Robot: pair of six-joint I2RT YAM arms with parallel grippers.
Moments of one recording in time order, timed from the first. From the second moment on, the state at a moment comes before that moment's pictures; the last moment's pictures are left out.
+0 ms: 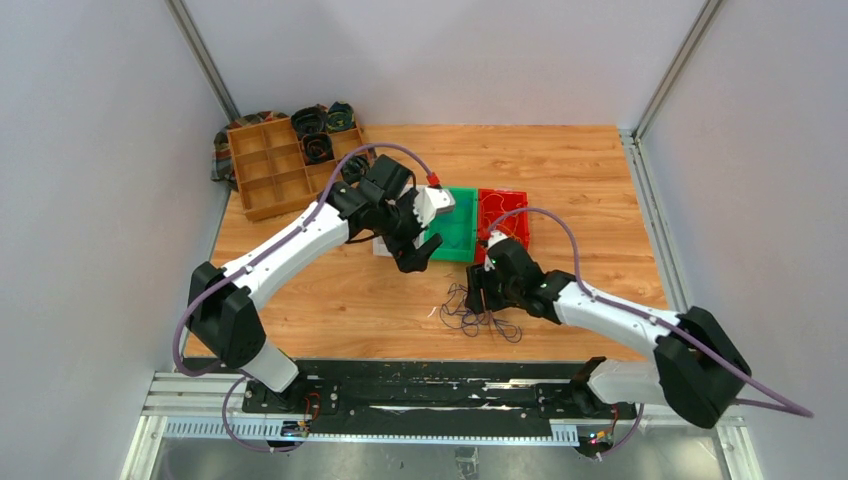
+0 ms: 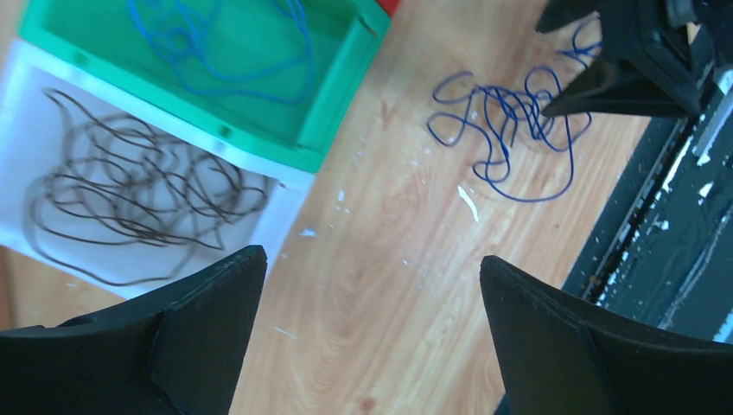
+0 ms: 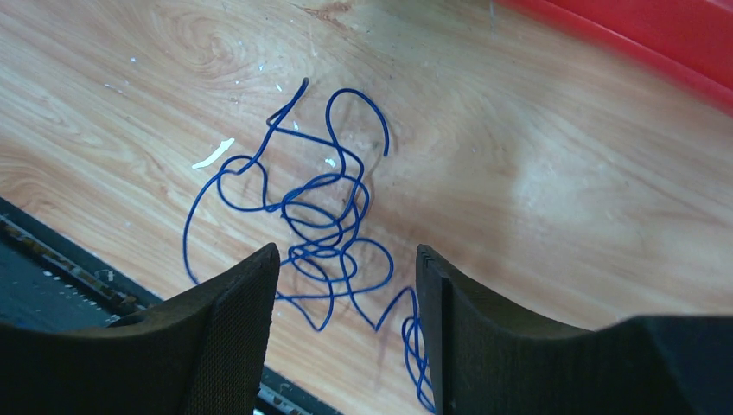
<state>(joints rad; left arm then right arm) -0.64 1.55 1.39 -0.80 0.37 0.40 0.74 1.21 0.60 -0.24 -0.02 0.41</state>
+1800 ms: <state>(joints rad) -0.59 1.28 1.34 -0.76 0.66 0.31 0.79 1.12 0.81 0.04 -0.27 0.53</state>
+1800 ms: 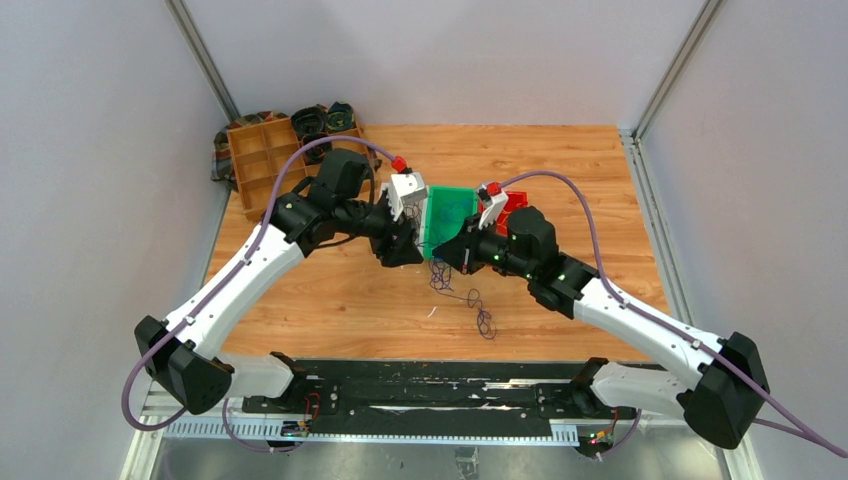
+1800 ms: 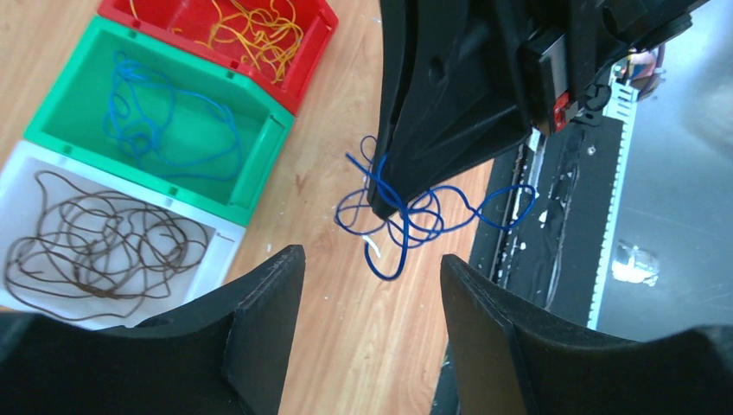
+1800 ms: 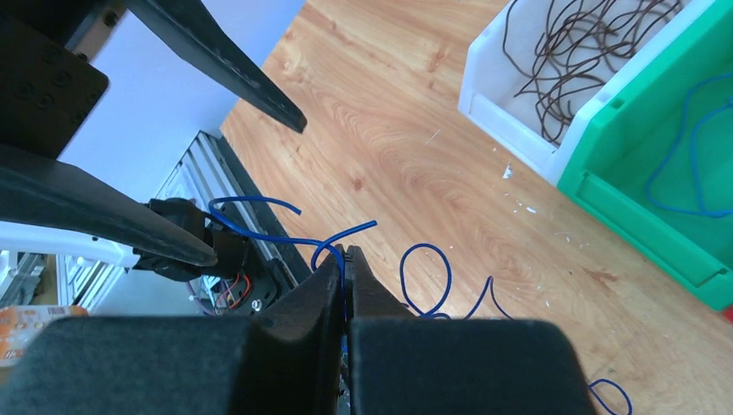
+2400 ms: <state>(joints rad) -0.59 1.29 1.36 -0.82 0.69 0.43 0.79 1.22 0.89 0.01 -0.42 0.54</state>
